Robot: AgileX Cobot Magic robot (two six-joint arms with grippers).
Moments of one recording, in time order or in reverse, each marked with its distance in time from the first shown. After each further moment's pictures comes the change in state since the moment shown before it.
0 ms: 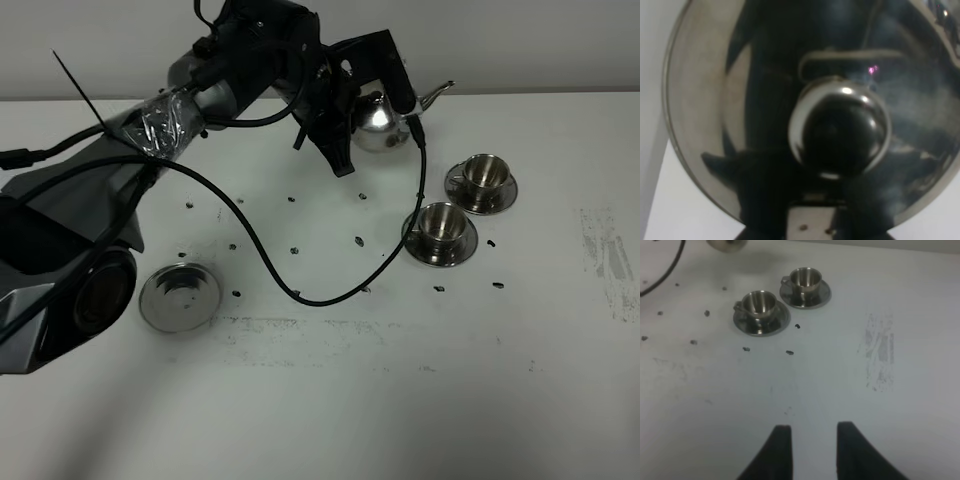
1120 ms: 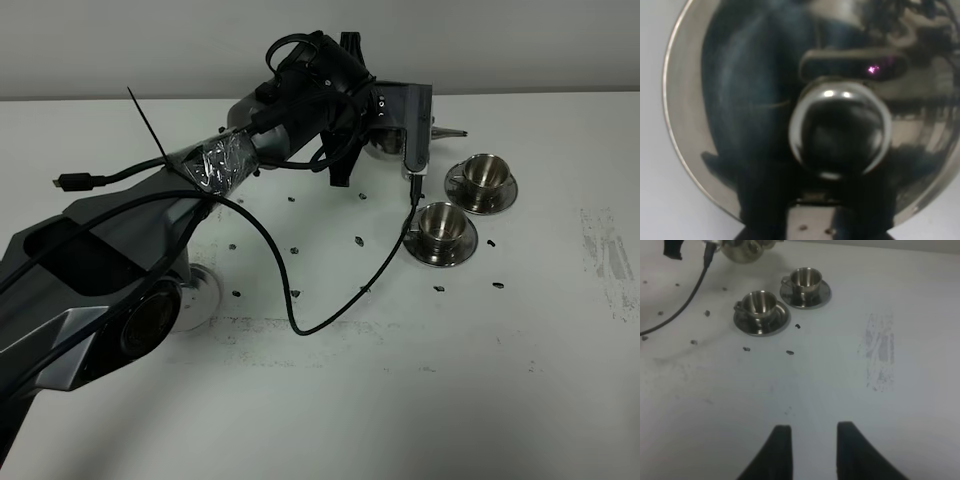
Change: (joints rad) left arm -0.084 0.084 -0.026 0.343 -0.113 0.159; right arm 0.000 0.000 0.000 0.000 0.000 0.000
